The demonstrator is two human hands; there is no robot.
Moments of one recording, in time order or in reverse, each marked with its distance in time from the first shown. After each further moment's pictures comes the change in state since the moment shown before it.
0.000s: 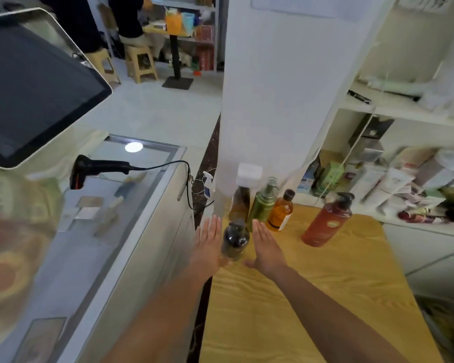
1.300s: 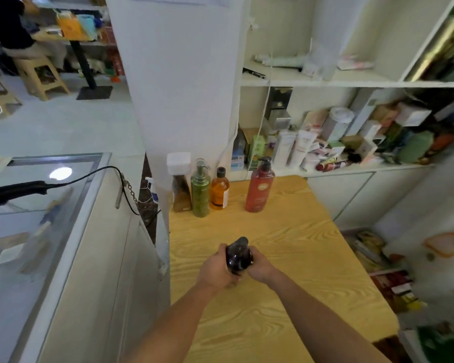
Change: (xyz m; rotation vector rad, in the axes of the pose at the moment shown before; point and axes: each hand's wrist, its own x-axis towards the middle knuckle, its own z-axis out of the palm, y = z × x) left_hand -0.054 0.116 0.057 -0.474 -0.213 0.184; right_hand -0.119 0.056 0.044 0.838 -0.089 0.508
